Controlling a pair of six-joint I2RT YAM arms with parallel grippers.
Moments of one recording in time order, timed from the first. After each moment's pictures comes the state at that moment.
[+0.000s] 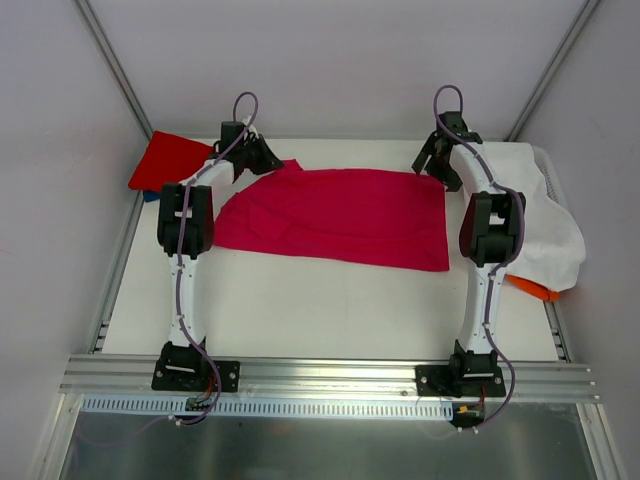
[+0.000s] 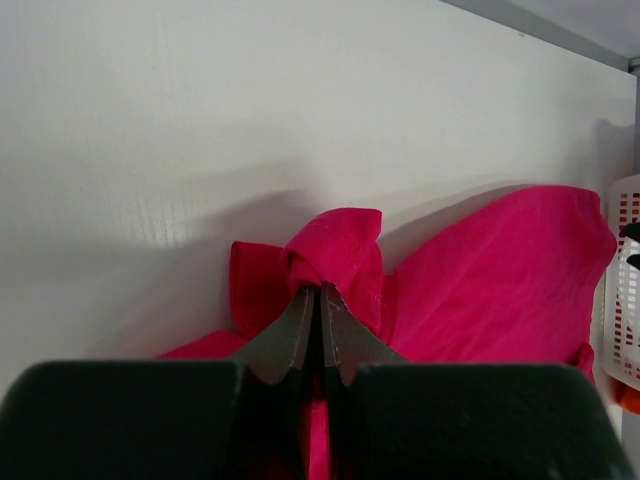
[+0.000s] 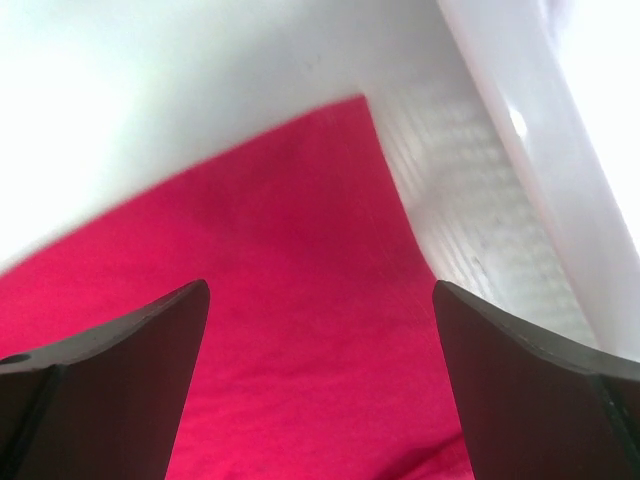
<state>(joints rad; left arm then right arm) -0.11 2.39 1.86 -0.07 0.48 -0.56 0.06 2.28 2.01 -0.80 0.25 0.56</state>
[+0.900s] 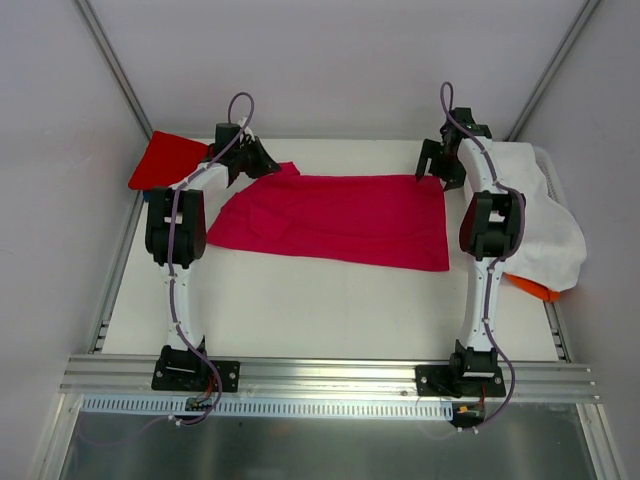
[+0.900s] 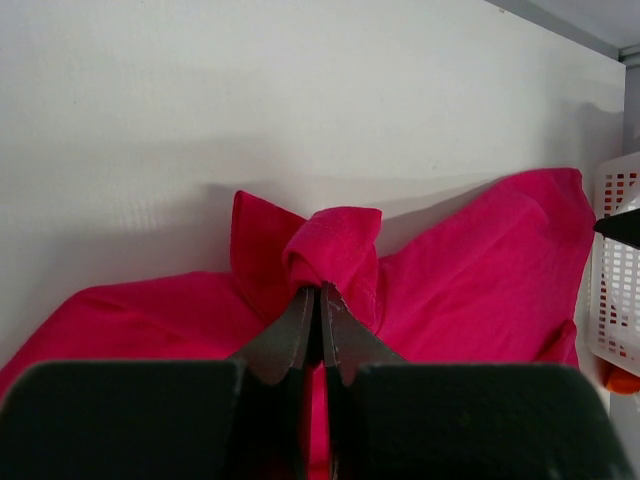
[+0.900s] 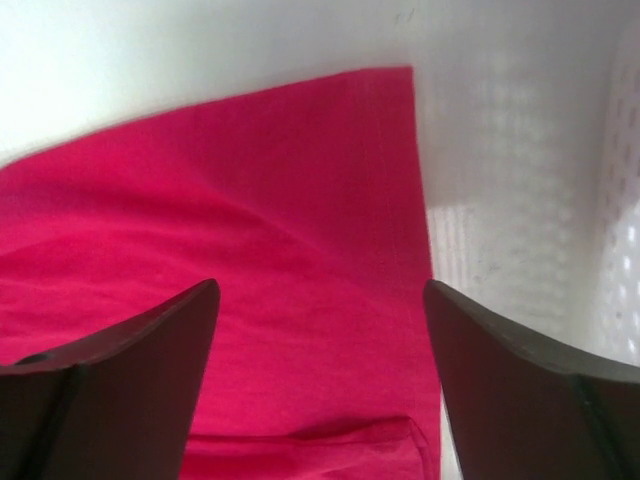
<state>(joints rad) -0.11 2.21 1.67 -0.06 0.46 -0.56 0.00 2.43 2.29 -1.02 -0.02 0.24</state>
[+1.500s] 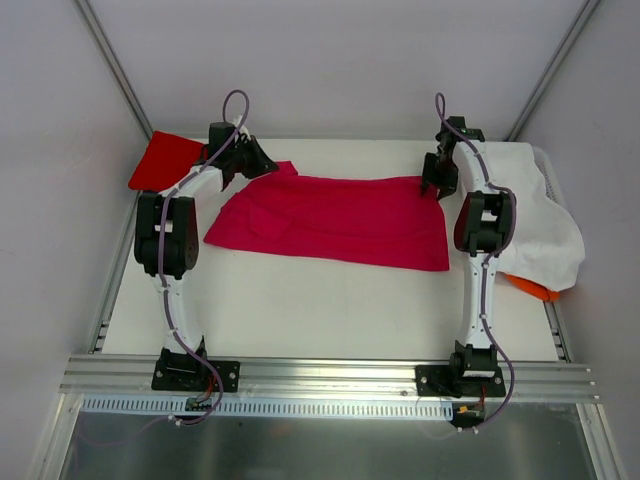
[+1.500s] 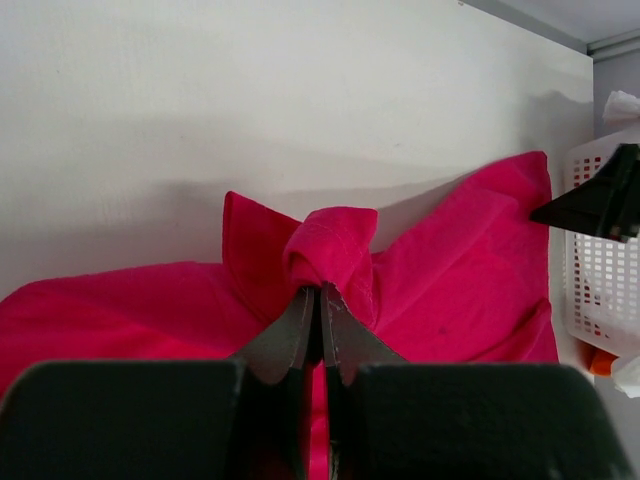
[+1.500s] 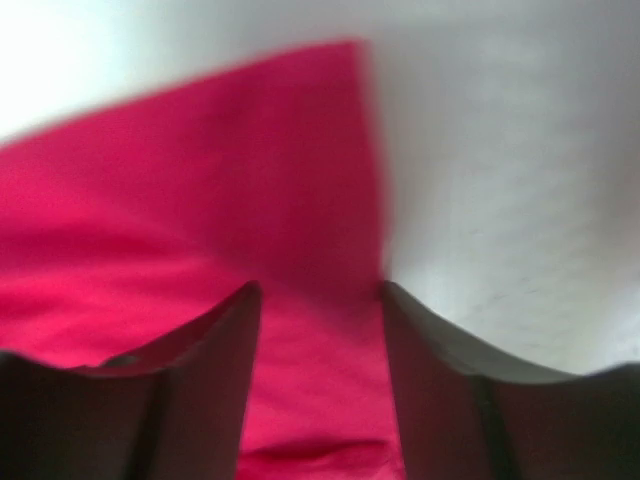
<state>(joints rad) -0.11 2.08 1.55 -0.04 0.46 -0.56 0.00 2.55 2.41 -1.13 -0.04 0.18</state>
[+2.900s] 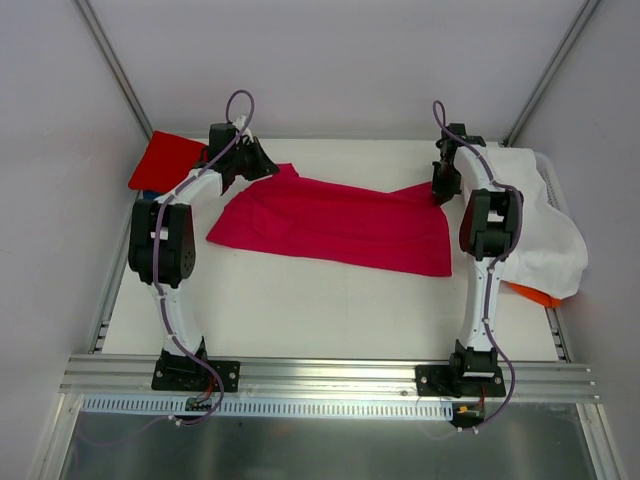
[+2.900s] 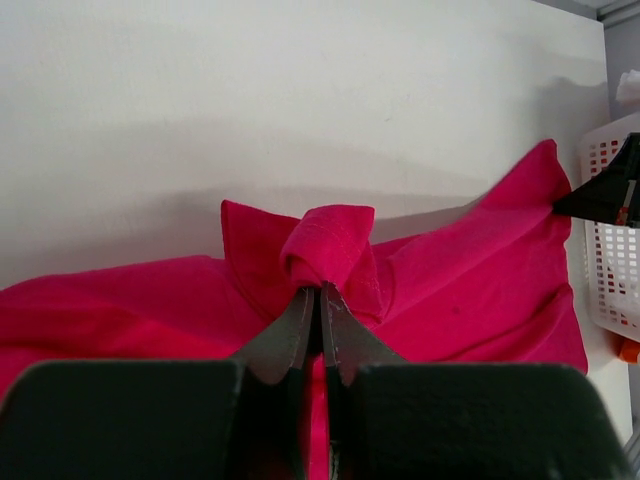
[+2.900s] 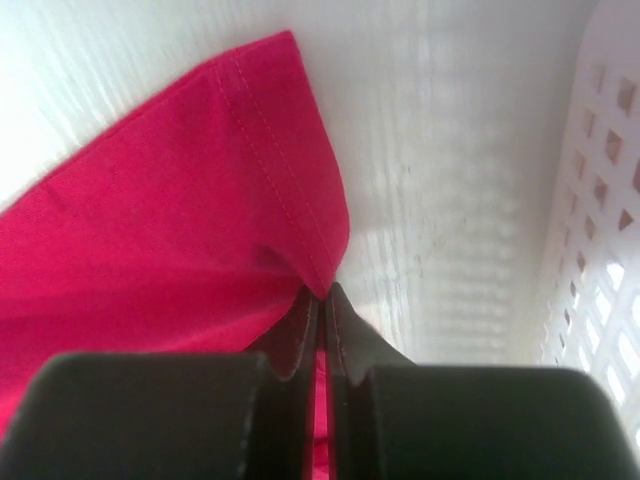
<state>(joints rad) -0.13 1.99 1.47 -0.05 0.45 -0.49 0.00 2.44 2.17 -1.03 0.09 0.17</state>
